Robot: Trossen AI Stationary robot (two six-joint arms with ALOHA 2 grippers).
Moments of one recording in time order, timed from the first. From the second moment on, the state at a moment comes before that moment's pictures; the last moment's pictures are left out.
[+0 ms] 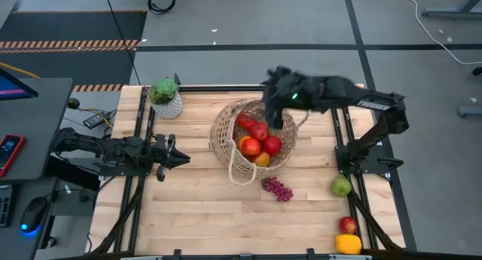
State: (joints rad) left arm -0.19 0.16 0.01 0.10 -0.10 -0.35; right arm -0.06 1.53 1.87 -0.98 0.42 -0.26
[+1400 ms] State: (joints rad) left arm -0.19 0.16 0.01 0.10 -0.10 -0.35; right arm -0.98 1.78 1.77 -1.45 0.14 0.12
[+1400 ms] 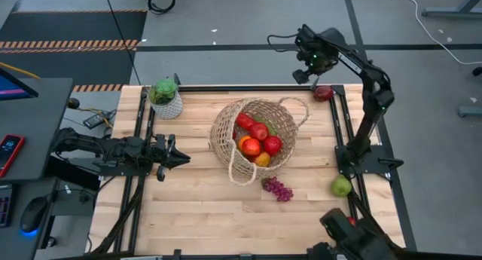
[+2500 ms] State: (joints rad) left arm -0.19 0.16 0.01 0.10 -0.10 -0.35; right arm -1.08 1.83 1.57 -1.44 0.16 0.14
